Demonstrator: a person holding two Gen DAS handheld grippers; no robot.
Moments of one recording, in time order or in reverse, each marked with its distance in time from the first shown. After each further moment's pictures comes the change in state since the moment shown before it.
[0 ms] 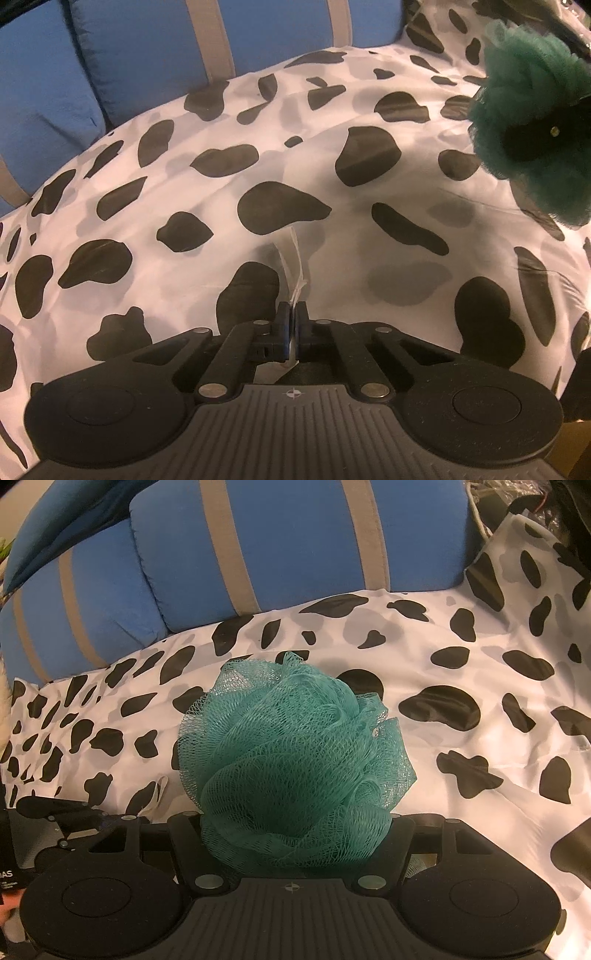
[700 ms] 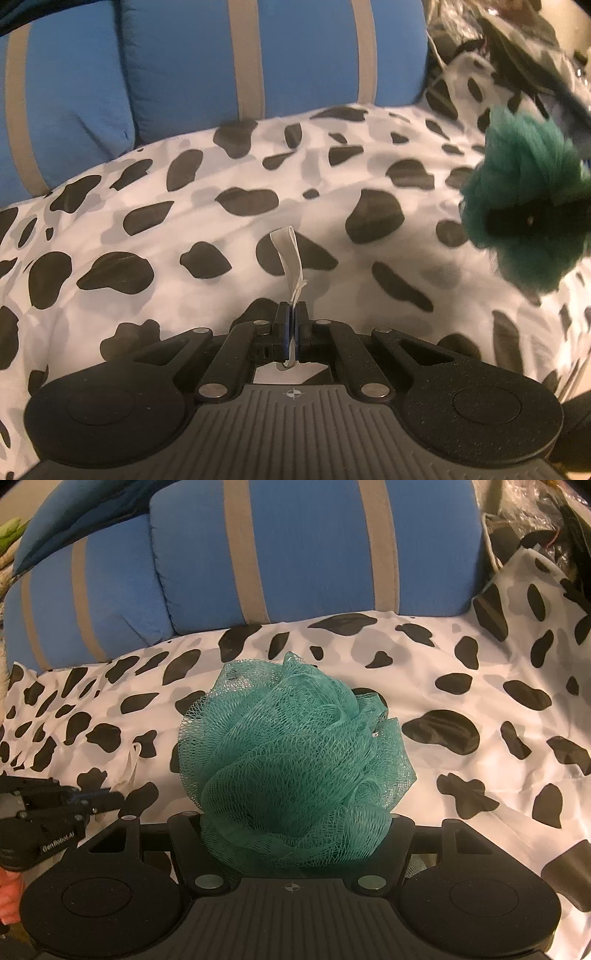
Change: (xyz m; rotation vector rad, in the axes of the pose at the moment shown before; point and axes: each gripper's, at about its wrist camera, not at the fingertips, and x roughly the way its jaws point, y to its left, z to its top) left arm -0.032 0.017 0.006 -0.158 -0.132 -0.029; right arm -0.004 0.016 -0.004 -0.079 -0.053 -0.036
